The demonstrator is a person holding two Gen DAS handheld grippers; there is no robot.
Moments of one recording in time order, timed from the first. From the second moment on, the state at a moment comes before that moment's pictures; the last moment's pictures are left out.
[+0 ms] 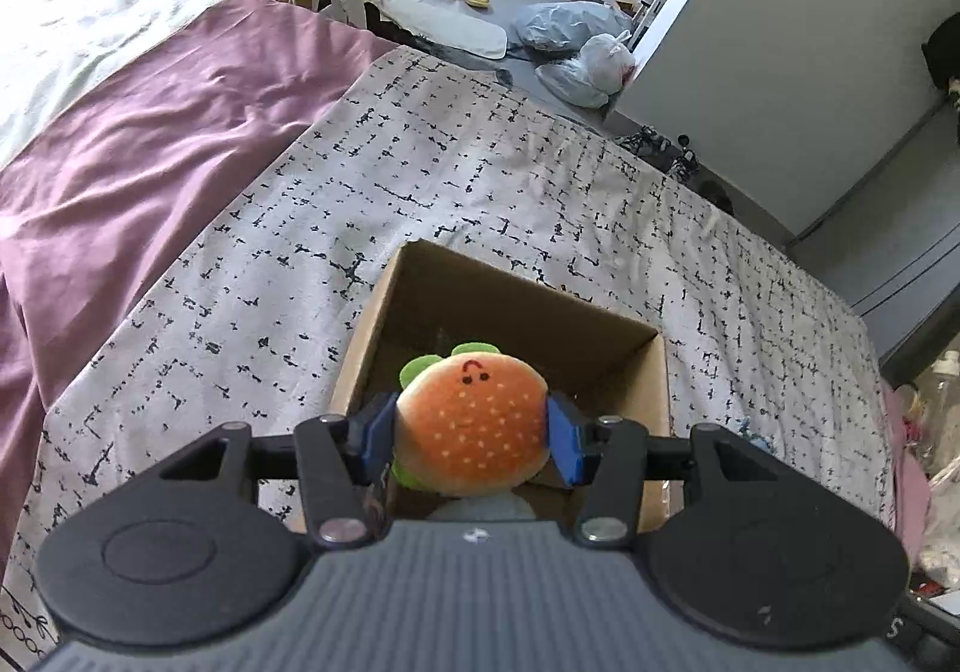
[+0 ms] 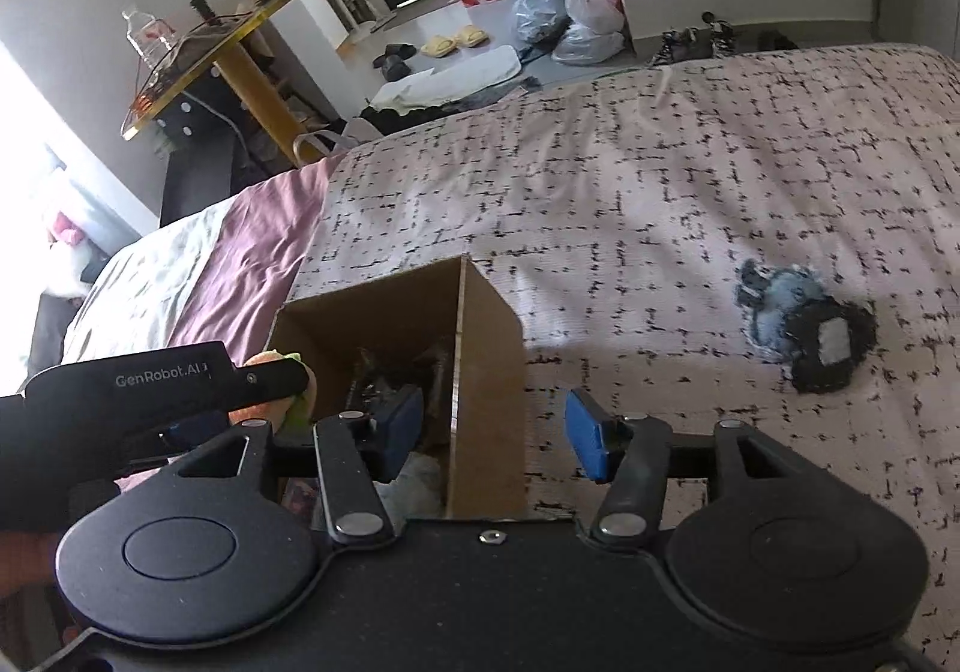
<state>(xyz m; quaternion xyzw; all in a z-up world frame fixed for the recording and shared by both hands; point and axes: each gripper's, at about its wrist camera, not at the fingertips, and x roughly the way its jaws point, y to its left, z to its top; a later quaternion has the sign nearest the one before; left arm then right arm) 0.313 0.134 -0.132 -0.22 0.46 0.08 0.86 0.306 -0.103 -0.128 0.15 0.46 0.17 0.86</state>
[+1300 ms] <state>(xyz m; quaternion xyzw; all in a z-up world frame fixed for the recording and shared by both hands) 0.250 0.076 -0.091 -0.16 0.46 0.11 0.86 0.260 -0.194 -0.105 0.16 0.42 0.19 0.87</state>
